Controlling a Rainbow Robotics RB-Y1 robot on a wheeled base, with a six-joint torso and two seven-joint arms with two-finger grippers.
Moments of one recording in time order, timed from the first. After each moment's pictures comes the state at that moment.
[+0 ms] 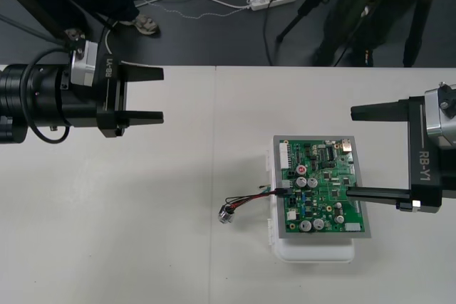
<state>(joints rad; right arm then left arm) -0.01 -0.65 -0.36 -2.39 1.41 -1.44 -0.66 -0.41 0.61 0.03 -1.55 -1.12 -1.40 0.04</state>
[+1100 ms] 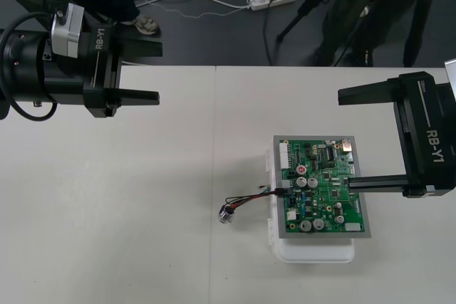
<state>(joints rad) -0.19 -0.59 -0.35 -2.27 1.26 -1.57 -0.64 -0.48 0.66 0.04 -1.63 -1.09 -1.41 0.13</state>
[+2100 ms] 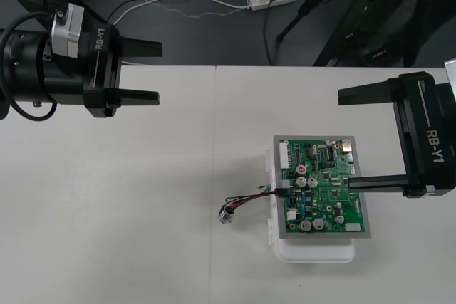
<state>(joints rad) -0.19 -0.59 -0.35 -2.27 1.26 -1.57 -0.64 -0.48 0.66 0.04 -1.63 -1.09 -1.41 0.13</state>
